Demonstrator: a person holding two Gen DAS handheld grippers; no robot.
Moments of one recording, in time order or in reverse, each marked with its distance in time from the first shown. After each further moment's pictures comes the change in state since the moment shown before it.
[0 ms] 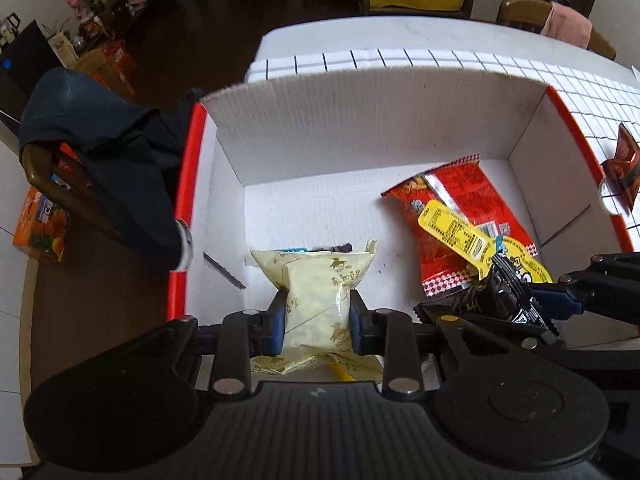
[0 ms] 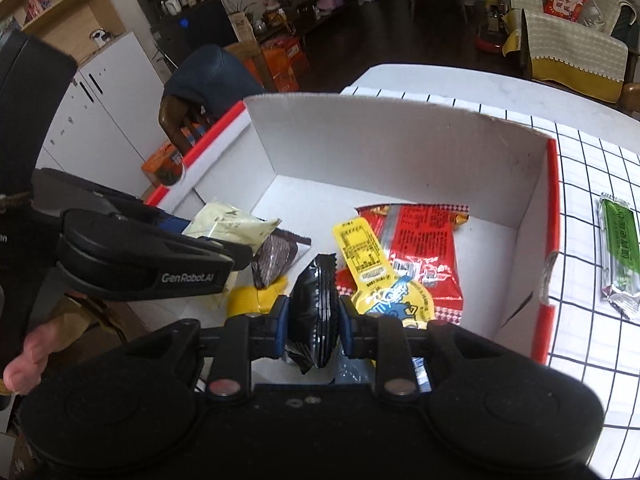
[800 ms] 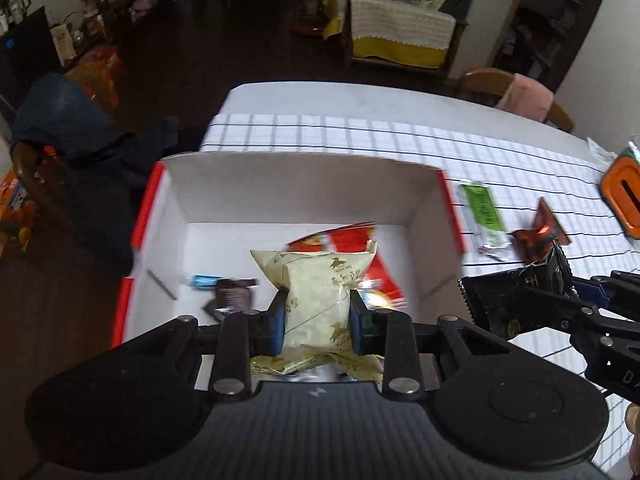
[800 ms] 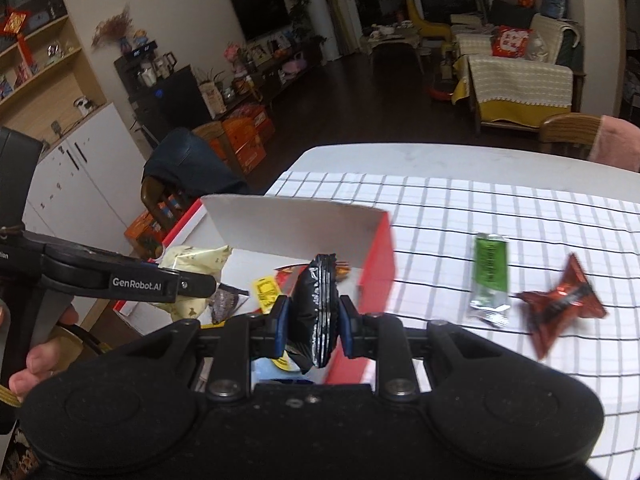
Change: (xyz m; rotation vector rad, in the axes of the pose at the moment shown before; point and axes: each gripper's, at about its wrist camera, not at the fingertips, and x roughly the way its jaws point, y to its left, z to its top) left arm -0.083 -0.037 0.005 -0.131 -0.121 -0.123; right arm -0.109 -0.061 -0.006 0.064 -0.194 -0.056
